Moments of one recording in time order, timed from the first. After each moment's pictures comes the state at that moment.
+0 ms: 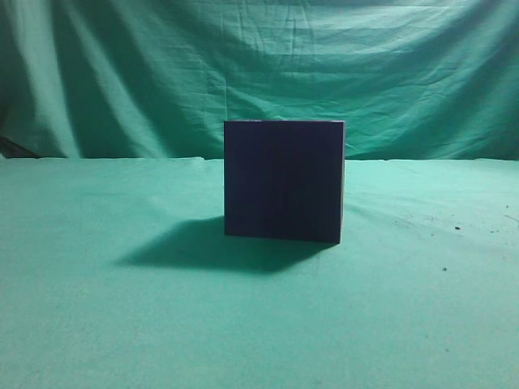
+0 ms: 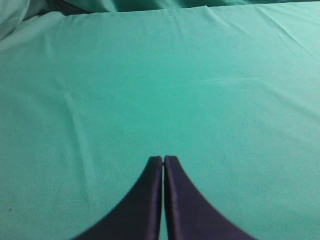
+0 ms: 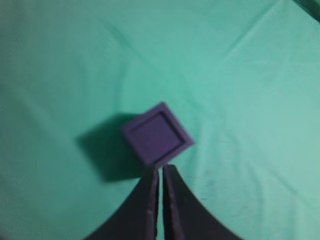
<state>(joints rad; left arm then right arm) -0.11 -0.02 0.02 0.09 0.36 -0.03 0.87 1.32 -1.53 -0.17 1.25 0.04</state>
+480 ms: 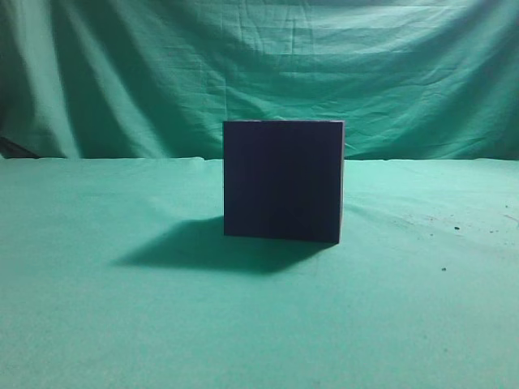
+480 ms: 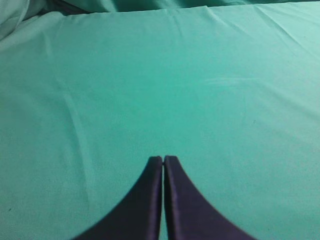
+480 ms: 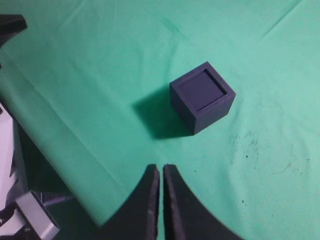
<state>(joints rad) -0.11 -0.02 0.02 0.09 0.36 -0.03 0.87 0.78 -1.15 0.02 1.23 0.05</state>
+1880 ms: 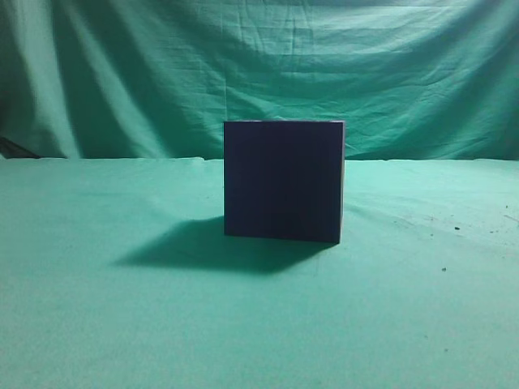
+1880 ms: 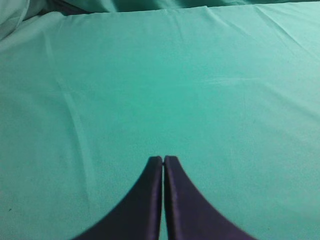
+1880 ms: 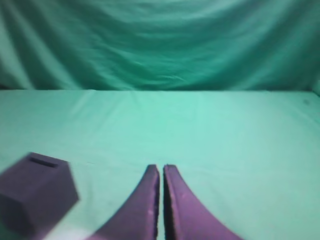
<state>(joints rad) -0.11 -0.02 0.02 0.09 0.36 -0.03 0.18 0.05 -0.16 0.08 0.37 -0.01</state>
